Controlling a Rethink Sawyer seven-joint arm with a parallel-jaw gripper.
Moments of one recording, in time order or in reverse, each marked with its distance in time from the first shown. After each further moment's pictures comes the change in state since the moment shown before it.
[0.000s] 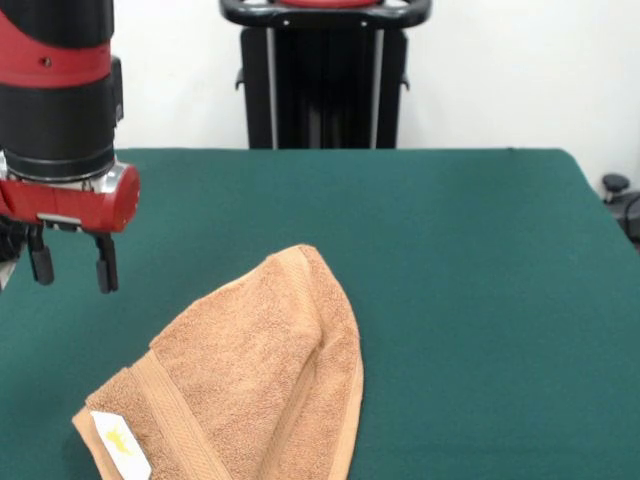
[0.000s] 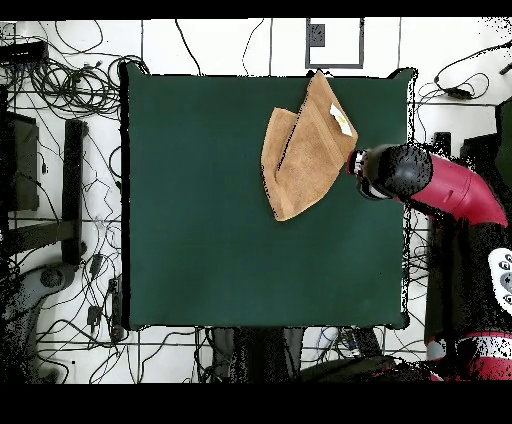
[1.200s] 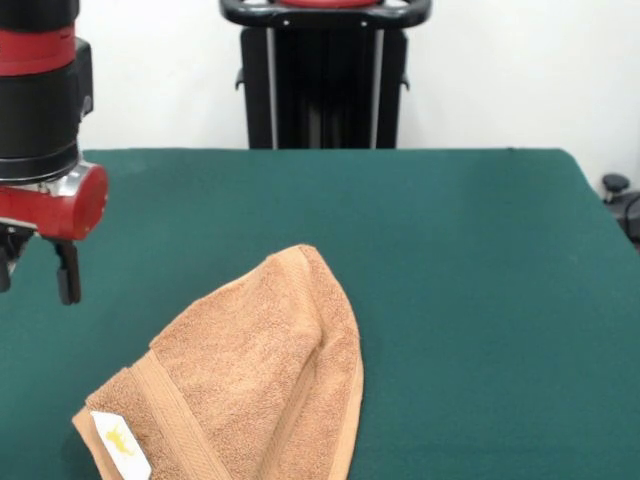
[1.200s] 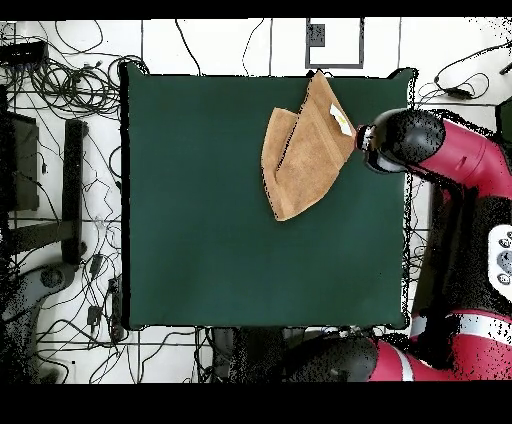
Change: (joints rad) arm 0.086 0.070 -0.100 -0.236 0.088 0.158 0.000
